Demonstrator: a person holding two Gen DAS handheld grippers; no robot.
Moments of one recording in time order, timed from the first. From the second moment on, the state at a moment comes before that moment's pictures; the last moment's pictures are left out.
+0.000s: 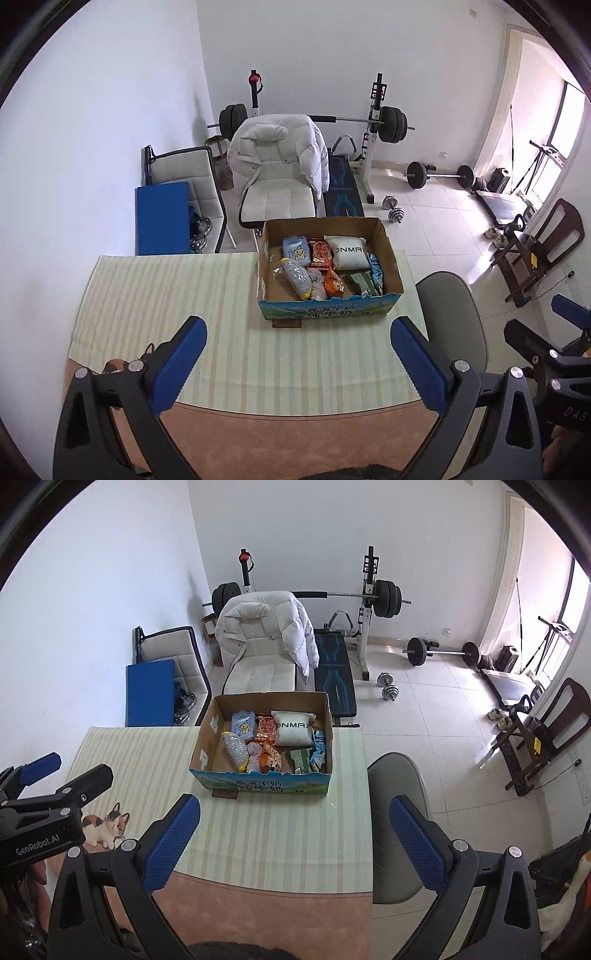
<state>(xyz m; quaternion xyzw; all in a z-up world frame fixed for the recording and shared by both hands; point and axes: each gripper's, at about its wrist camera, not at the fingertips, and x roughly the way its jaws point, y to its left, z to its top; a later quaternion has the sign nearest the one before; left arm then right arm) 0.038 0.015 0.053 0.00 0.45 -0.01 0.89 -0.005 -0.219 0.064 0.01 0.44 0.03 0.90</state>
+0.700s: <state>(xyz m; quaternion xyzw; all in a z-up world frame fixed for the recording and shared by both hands) 0.018 0.004 0.071 0.00 0.41 0.00 0.91 -0.023 -0.224 0.098 0.00 0.39 0.00 0.92</state>
